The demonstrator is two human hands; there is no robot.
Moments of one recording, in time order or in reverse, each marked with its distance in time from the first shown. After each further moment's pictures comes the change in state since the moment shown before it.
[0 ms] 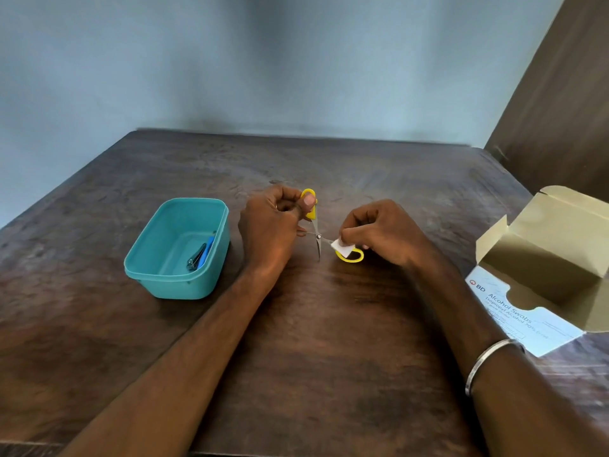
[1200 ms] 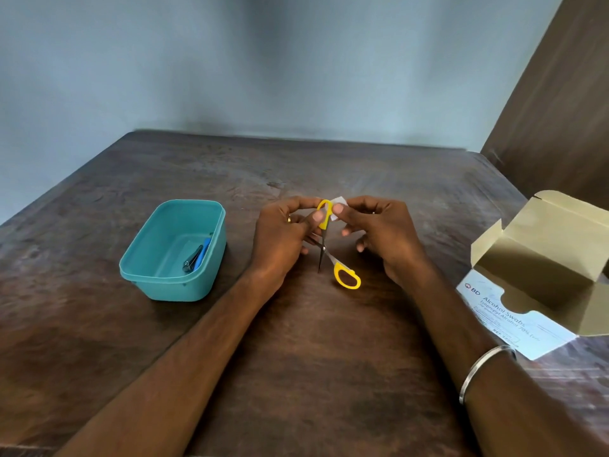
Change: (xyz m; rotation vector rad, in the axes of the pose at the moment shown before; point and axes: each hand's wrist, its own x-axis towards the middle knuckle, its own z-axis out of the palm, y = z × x) left_hand -0.008 0.000 0.005 -0.125 -0.264 -0.142; right_hand 0.005 0.005 0.013 0.559 0.231 0.047
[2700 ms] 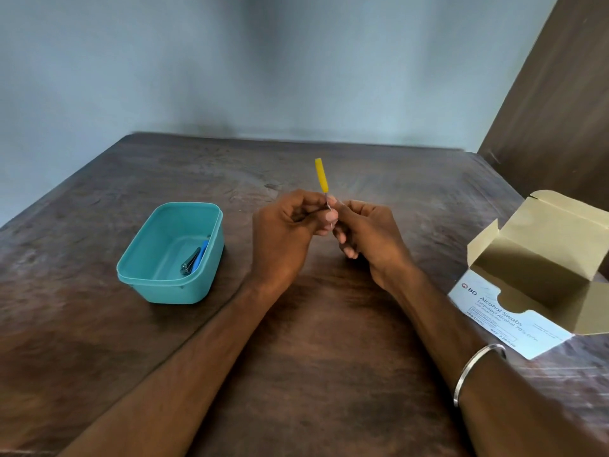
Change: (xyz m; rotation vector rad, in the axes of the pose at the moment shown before) left_hand -0.011 0.011 0.010 -0.124 0.025 0.278; right_hand -0.006 0.001 0.014 0.089 -0.085 0.002
